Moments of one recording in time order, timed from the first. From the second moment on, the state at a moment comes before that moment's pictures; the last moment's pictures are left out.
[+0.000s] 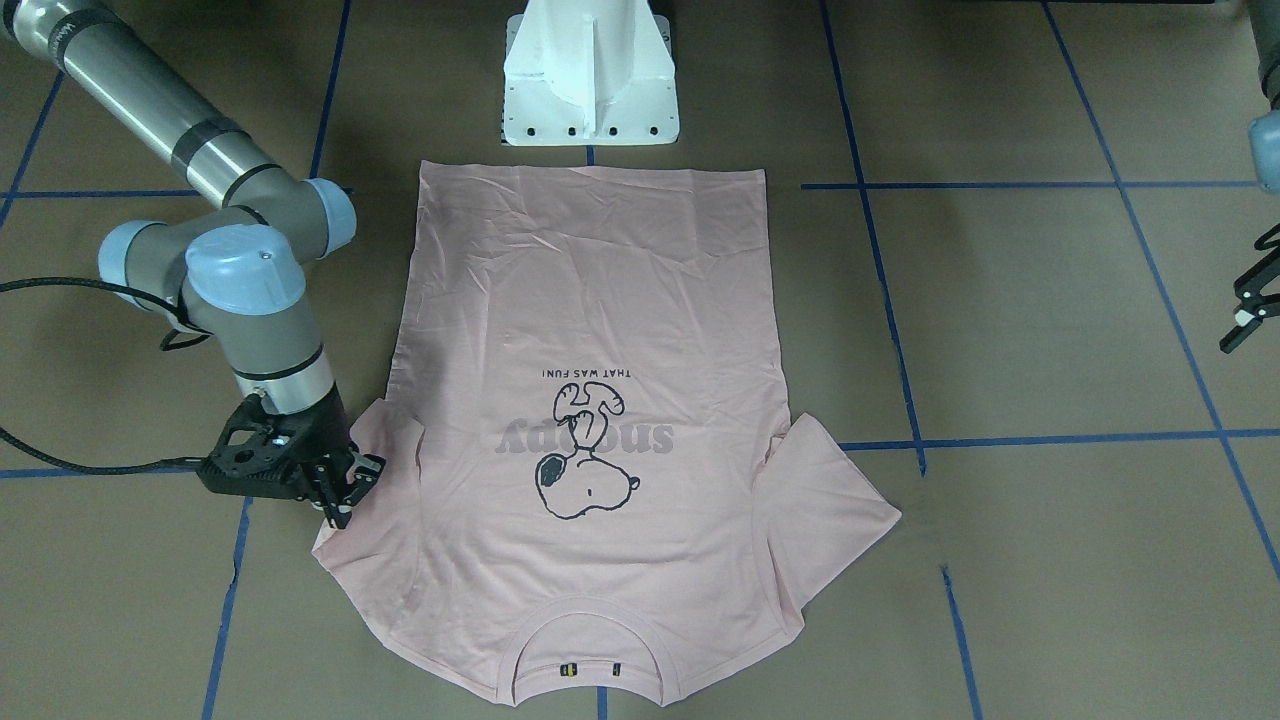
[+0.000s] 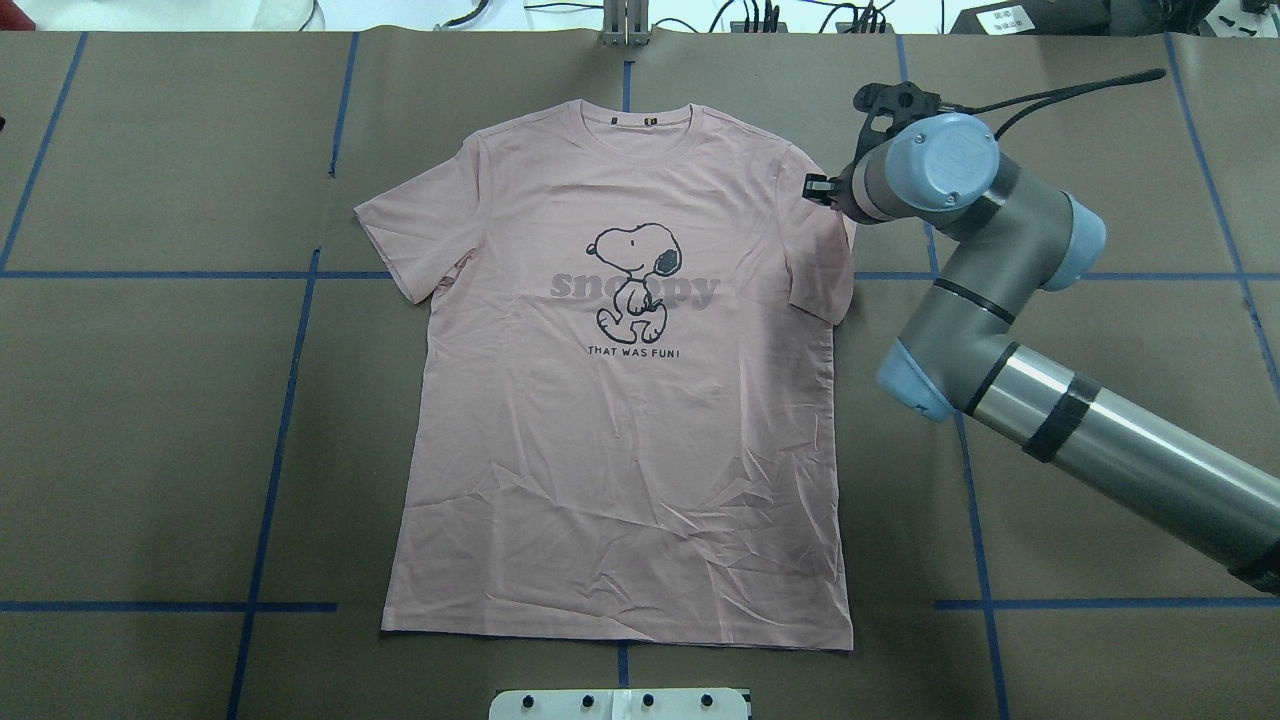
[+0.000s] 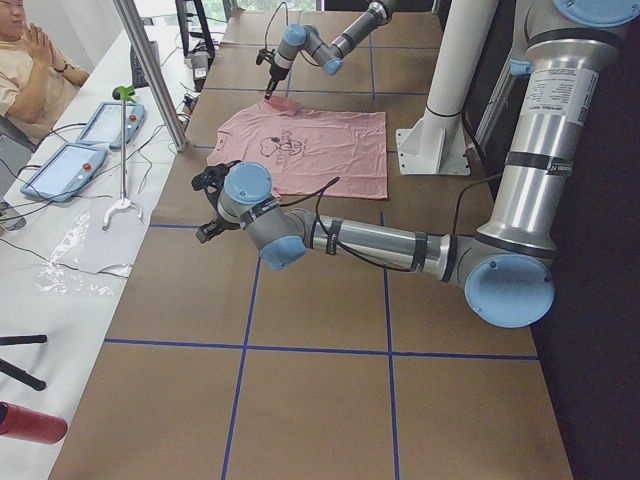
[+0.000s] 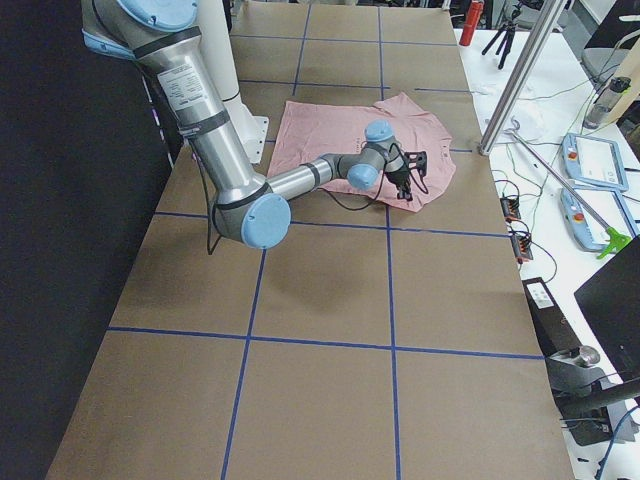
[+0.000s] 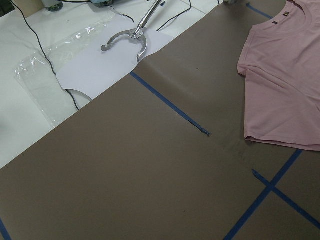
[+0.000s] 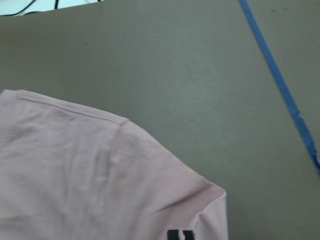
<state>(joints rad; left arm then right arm) -1.40 -1.75 -1.53 -2.40 -2.40 -0.04 0.76 -0.96 1.35 -1.11 1.64 1.26</state>
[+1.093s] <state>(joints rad) -1.38 -1.77 -1.54 -2.40 -2.36 -0.13 0.72 -0.81 1.34 -1.28 1.64 1.25</state>
